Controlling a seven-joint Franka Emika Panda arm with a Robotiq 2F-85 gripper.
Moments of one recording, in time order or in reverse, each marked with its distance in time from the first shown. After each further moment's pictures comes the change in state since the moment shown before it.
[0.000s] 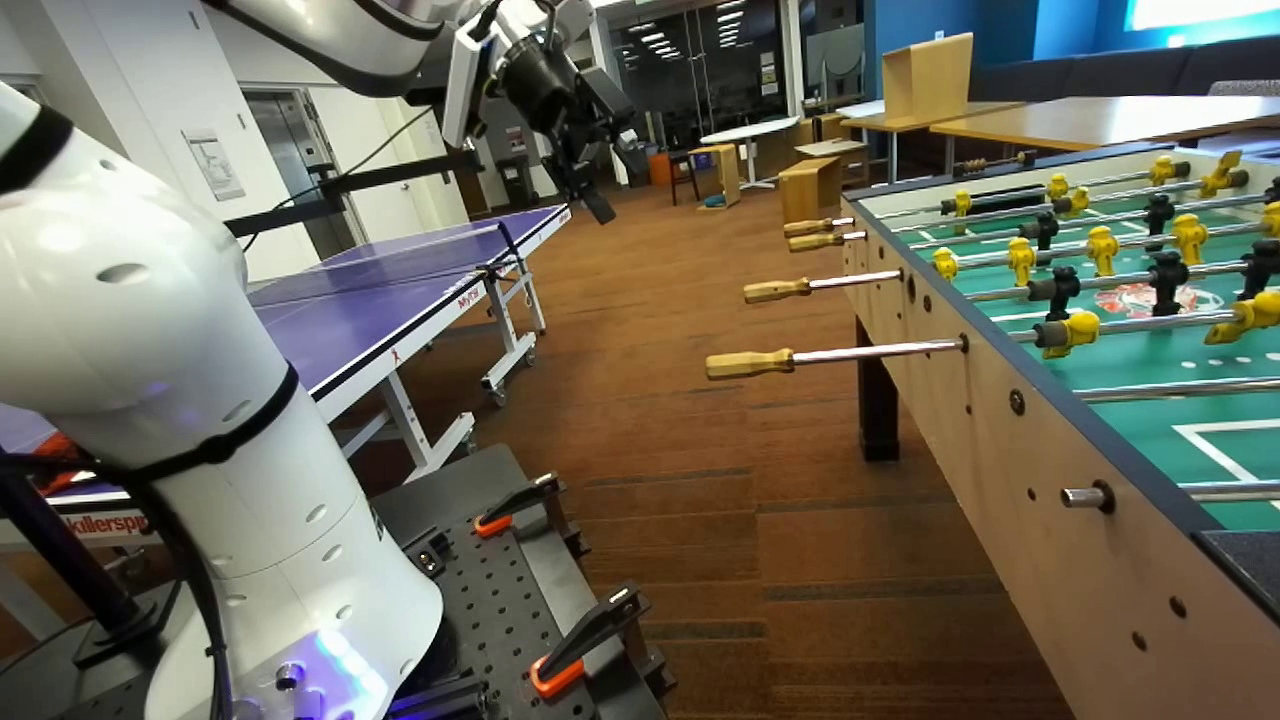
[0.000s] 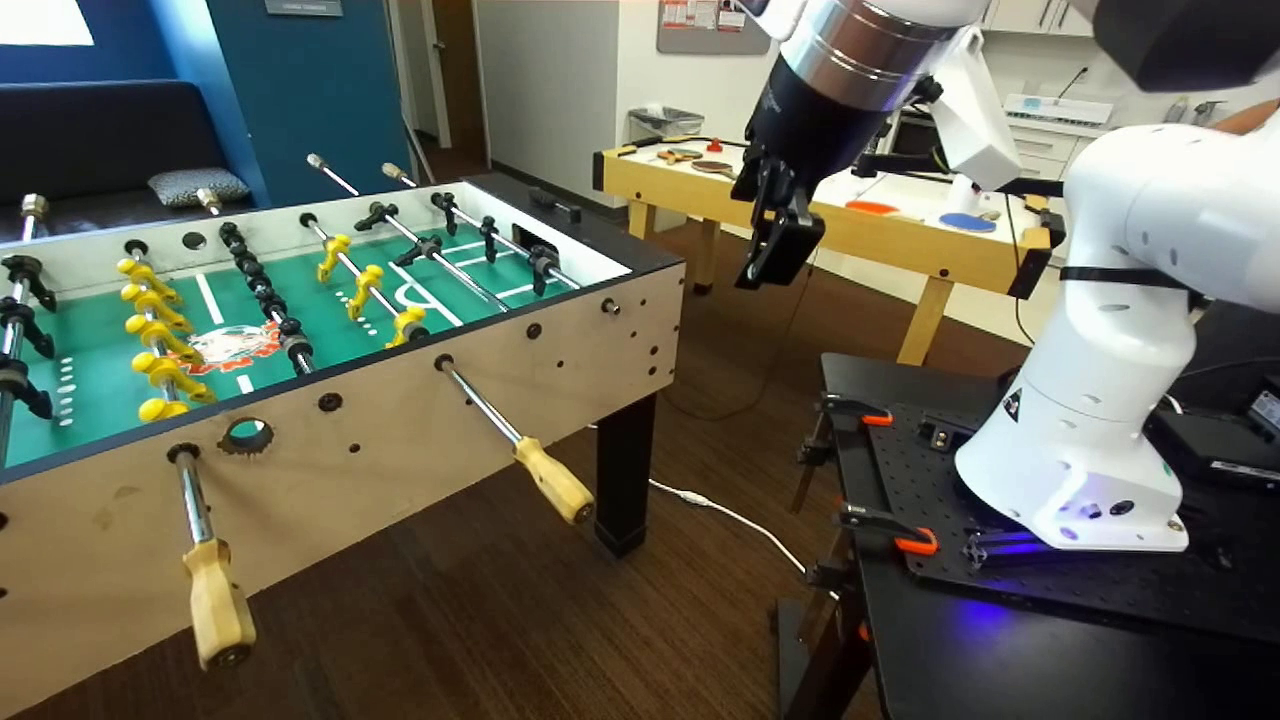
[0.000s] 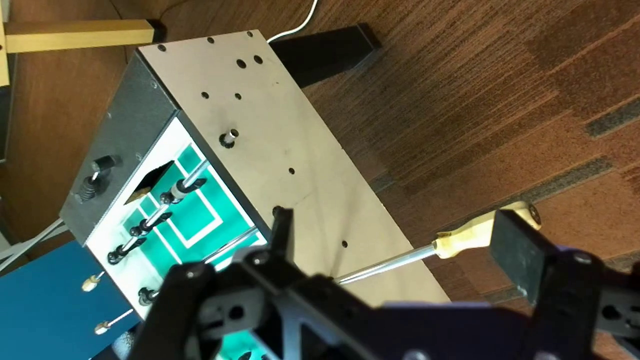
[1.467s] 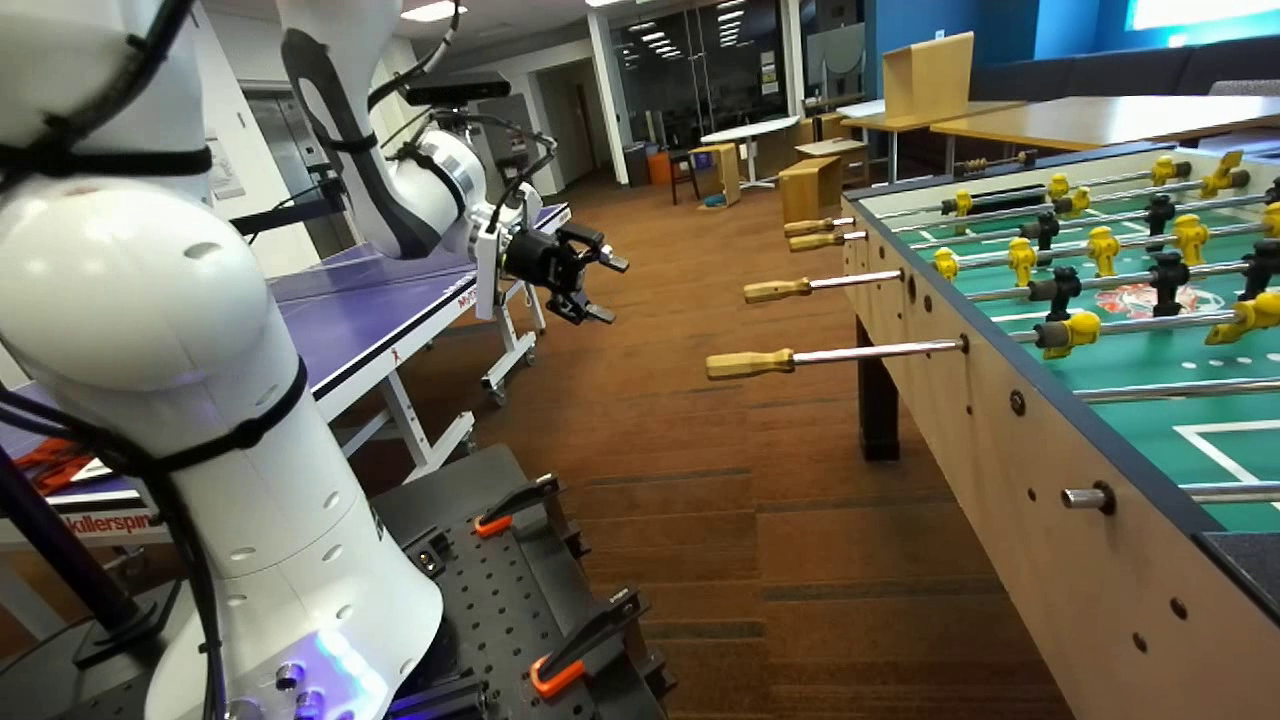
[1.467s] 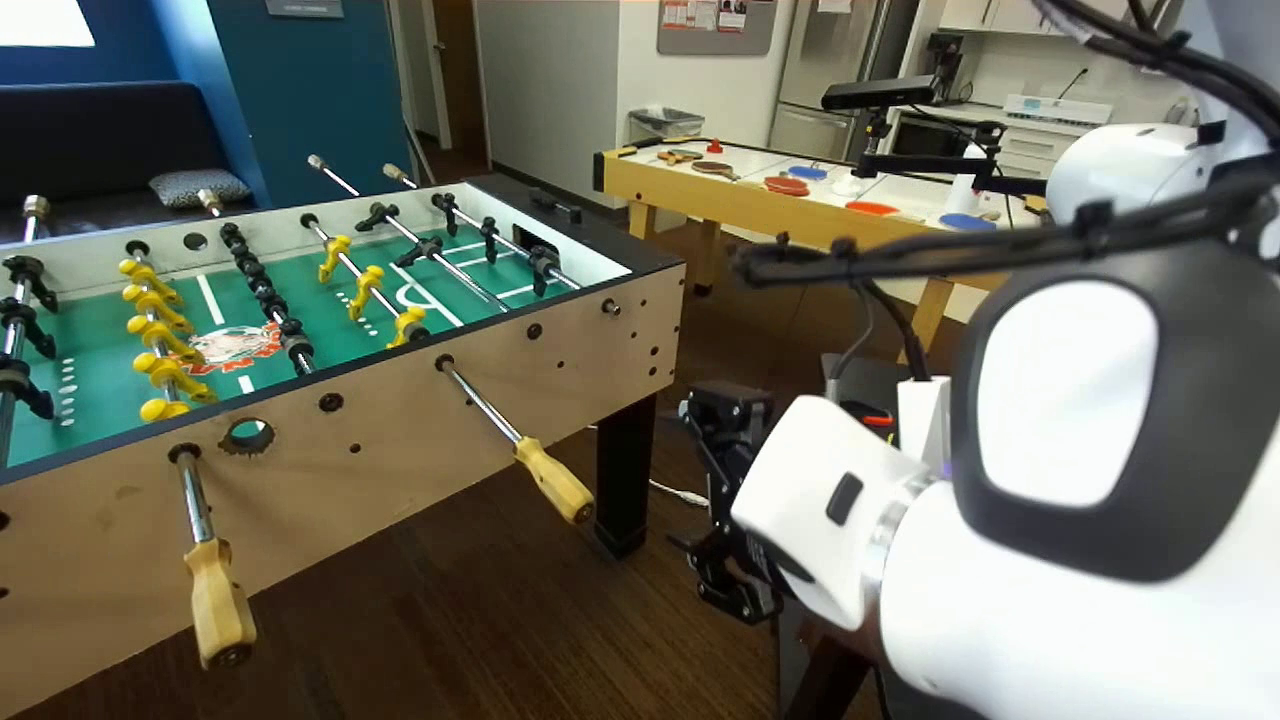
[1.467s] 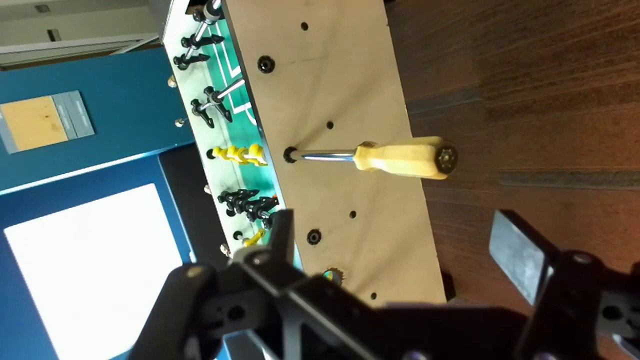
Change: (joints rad) arm 0.245 0.800 0.219 0.222 -0.805 -0.269 0.781
